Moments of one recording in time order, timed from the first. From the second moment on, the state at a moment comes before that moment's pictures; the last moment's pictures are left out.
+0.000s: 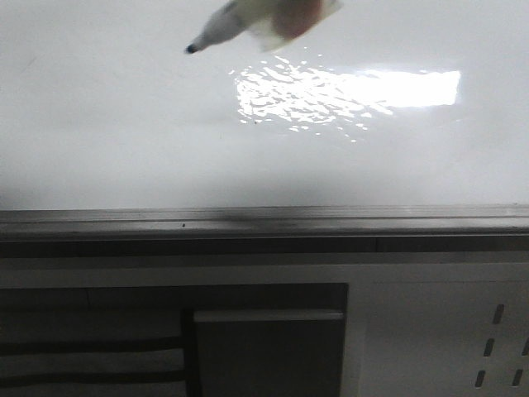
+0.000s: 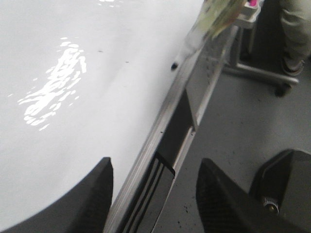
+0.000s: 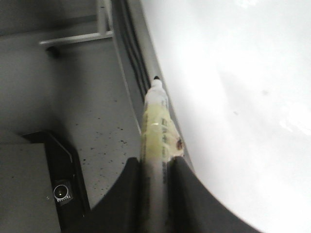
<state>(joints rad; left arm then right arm) -0.52 0.96 -1.03 -0.35 0.94 0.72 0.63 1.18 -1.21 0.22 0.93 -0.66</state>
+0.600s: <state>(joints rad) -0.37 0.64 -0.71 -0.46 0.71 0.63 0.54 0.95 -0.97 0.14 0.81 -0.29</state>
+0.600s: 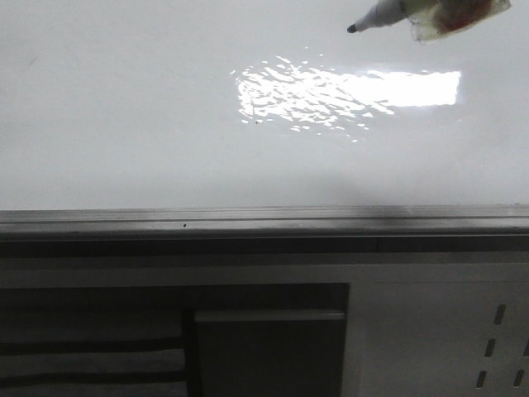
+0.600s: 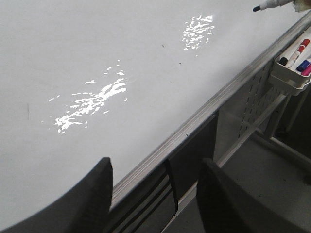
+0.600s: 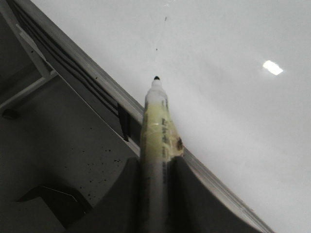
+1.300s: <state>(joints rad) -0.37 0.64 -0.71 -0.46 0.71 0.63 0.47 1.09 -0.99 0.43 0.79 -0.37</state>
